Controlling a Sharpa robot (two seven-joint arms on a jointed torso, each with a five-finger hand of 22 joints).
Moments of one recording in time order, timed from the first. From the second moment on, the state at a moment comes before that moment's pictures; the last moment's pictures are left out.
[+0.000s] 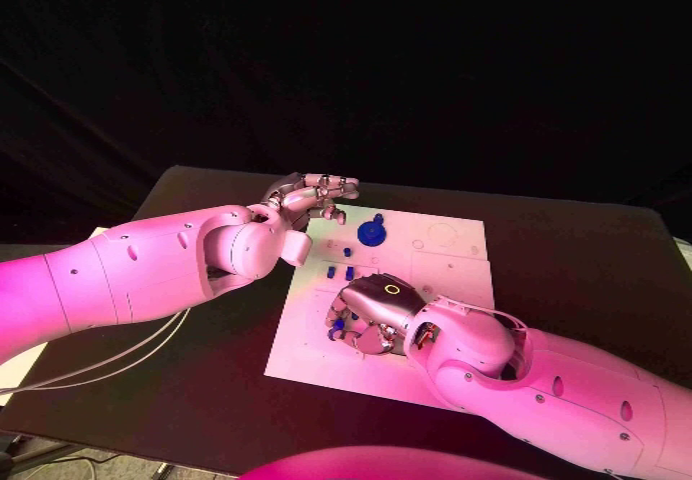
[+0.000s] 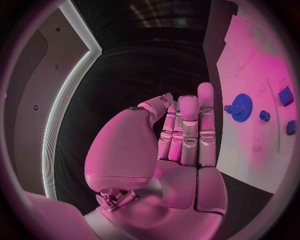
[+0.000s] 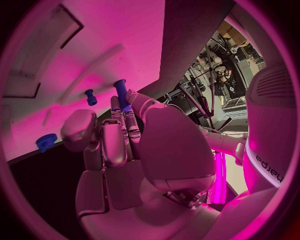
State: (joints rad) left arm 1.20 -0.80 -0.03 1.44 0.06 -0.24 0.29; left_hand 1.34 -0.13 0.48 0.00 0.13 1.05 0.17 0.14 0.08 1.10 0.09 0.29 0.13 1.29 0.00 1.02 0.59 0.17 1.19 0.11 0.64 0.86; right arm 0.90 -0.58 0.06 1.70 -1.83 -0.21 -0.19; right_hand 1.43 -0.10 0.47 0.04 0.08 1.18 0.12 0.10 0.12 1.24 0.08 0.07 0.07 1.47 -0.03 1.31 1.14 0.12 1.40 0.07 1.18 0.94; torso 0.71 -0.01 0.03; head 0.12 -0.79
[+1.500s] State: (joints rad) left arm 1.20 -0.79 -0.03 1.43 0.06 -0.24 0.29; left_hand 1.34 -0.13 0.48 0.00 0.13 1.05 0.17 0.14 0.08 1.10 0.09 0.29 0.13 1.29 0.00 1.02 0.59 0.17 1.19 0.11 0.64 0.86; right arm 0.90 -0.61 0.05 1.73 -1.82 -0.26 -0.22; right_hand 1.32 -0.14 0.33 0.02 0.10 0.95 0.16 0.06 0.07 0.93 0.11 0.15 0.08 1.46 0.02 1.25 1.03 0.12 1.34 0.11 1.07 0.79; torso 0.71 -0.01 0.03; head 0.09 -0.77
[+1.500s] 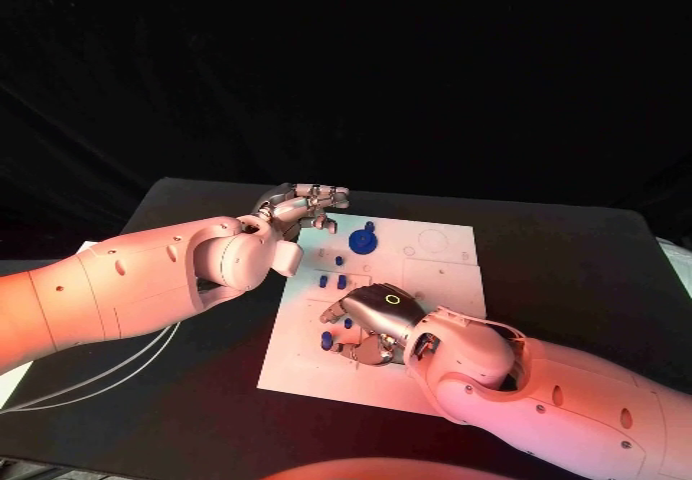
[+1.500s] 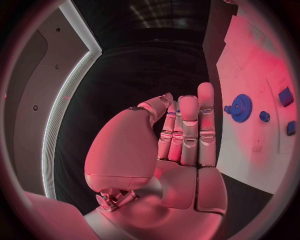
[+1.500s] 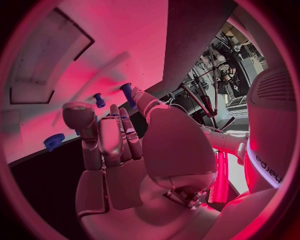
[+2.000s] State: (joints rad) left arm 1.20 -0.80 -0.04 1.44 0.05 -0.24 0.29; left_hand 1.34 -0.13 0.48 0.00 0.13 1.05 0.17 0.14 0.08 1.10 0.09 0.29 0.13 1.29 0.00 1.02 0.59 0.17 1.19 0.11 0.64 0.86; right arm 0.92 -0.89 0.10 1.85 -1.56 -0.41 -0.18; right_hand 1.32 -0.11 0.30 0.04 0.15 1.06 0.13 0.10 0.09 1.29 0.05 0.36 0.17 1.47 -0.04 1.33 1.16 0.12 1.42 0.07 1.20 0.97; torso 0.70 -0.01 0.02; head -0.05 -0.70
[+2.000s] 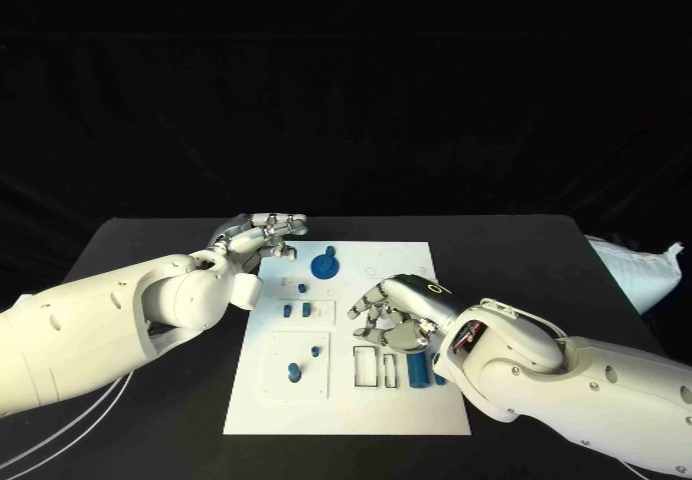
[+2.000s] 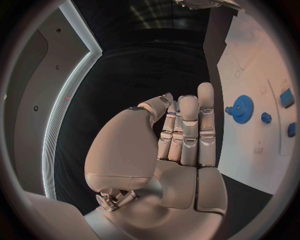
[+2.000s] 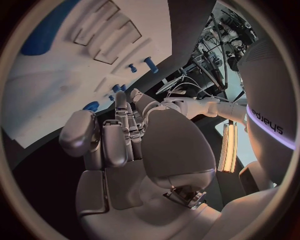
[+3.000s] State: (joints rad) left arm 1.20 -0.83 -0.04 1.45 0.04 -0.24 0.29; left_hand 1.34 -0.13 0.48 0.00 0.13 1.05 0.17 0.14 0.08 1.10 0.09 0.29 0.13 1.29 0.00 1.02 0.59 0.17 1.19 0.11 0.64 0.86; right arm 0.88 -1.13 0.11 2.03 -1.50 -0.38 -0.46; right_hand 1.17 -0.12 0.00 0.26 0.38 1.06 0.09 0.20 0.19 1.38 0.01 1.14 1.12 1.47 -0.06 1.42 1.29 0.10 1.44 0.03 1.28 1.09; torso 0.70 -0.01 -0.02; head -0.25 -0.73
